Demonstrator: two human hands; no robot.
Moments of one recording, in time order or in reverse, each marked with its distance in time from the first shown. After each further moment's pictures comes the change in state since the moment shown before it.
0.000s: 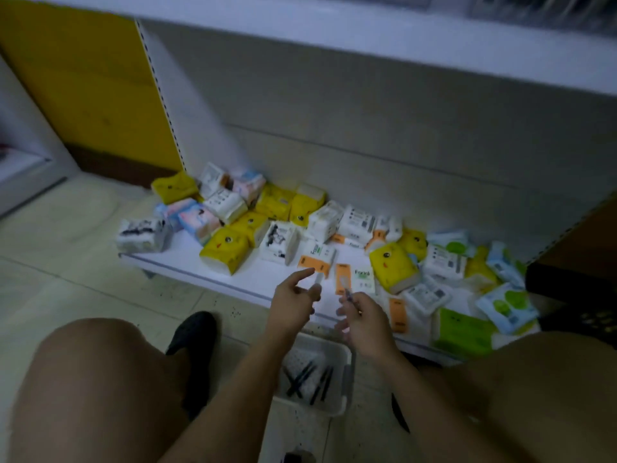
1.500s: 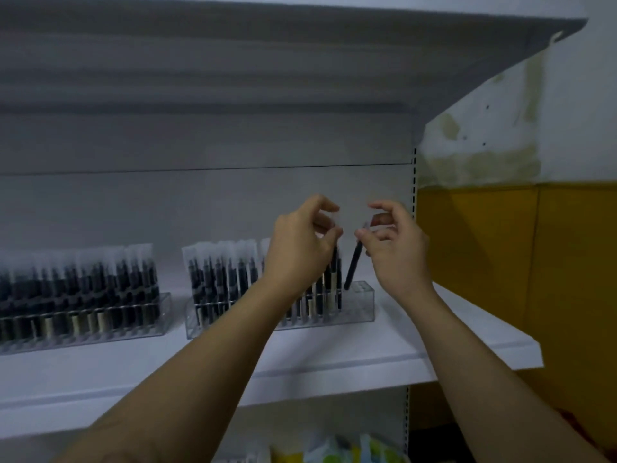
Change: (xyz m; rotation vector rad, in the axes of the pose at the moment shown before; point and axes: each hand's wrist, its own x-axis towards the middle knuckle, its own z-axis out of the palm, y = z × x) left_hand -0.059 0.492 0.224 0.256 -0.030 1.308; right_hand -0.030 -0.319 -0.439 0.006 0.903 -0.920
